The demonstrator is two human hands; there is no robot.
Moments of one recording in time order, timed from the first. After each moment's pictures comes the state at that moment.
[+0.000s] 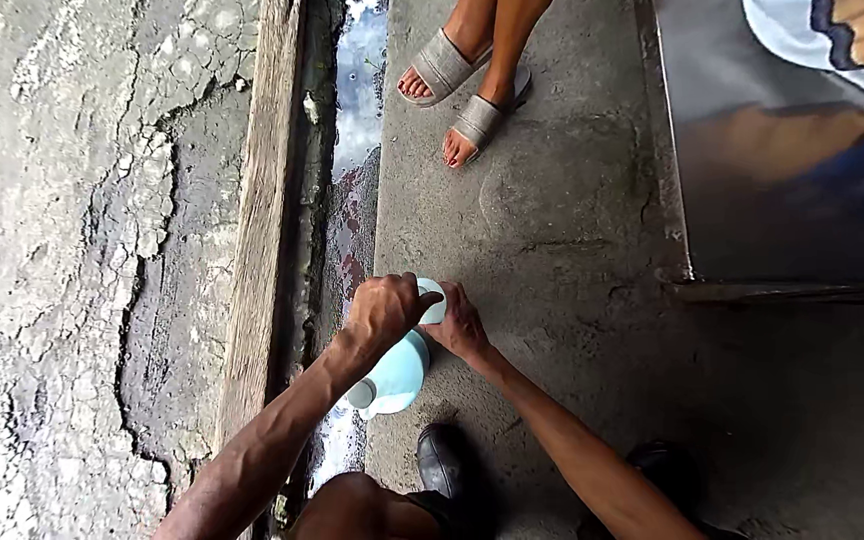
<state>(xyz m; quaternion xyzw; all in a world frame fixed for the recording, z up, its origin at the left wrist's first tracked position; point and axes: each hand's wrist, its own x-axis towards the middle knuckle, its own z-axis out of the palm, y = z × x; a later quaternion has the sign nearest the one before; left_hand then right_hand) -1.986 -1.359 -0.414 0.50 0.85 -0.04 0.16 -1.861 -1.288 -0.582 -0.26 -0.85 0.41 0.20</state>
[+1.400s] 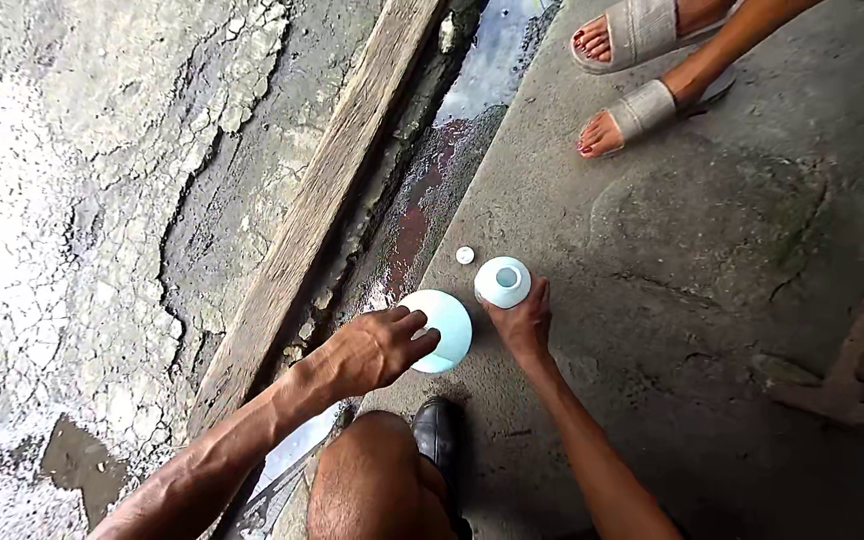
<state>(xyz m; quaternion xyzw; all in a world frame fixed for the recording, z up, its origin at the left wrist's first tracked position) -1.954 -1.519 -0.379 0.64 0.76 0.06 0.14 -1.860 -1.292 -0.567 -0.29 -0.86 0.39 0.15</state>
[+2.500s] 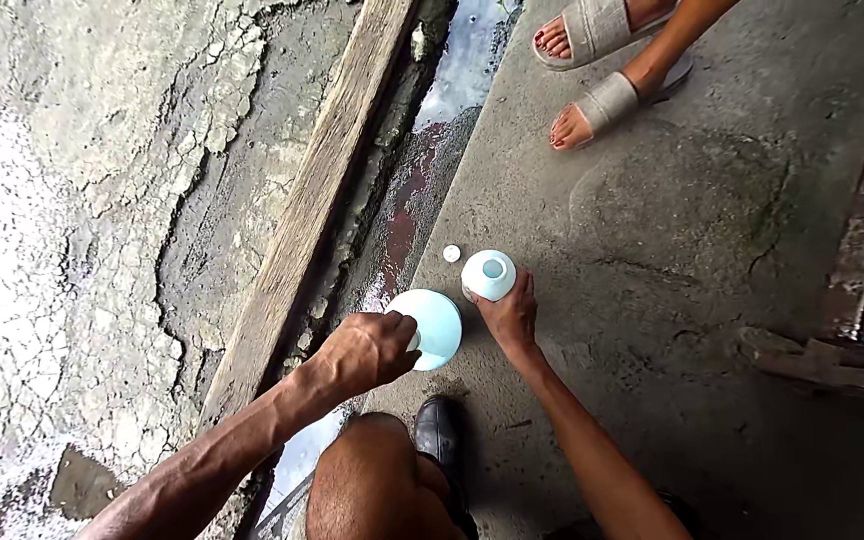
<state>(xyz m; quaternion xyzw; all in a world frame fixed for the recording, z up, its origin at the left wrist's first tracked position) -1.942 -1.509 -0.377 0.56 0.82 0.03 0.11 -1.860 -1.298 -0.569 -0.32 -0.85 0.39 0.16</state>
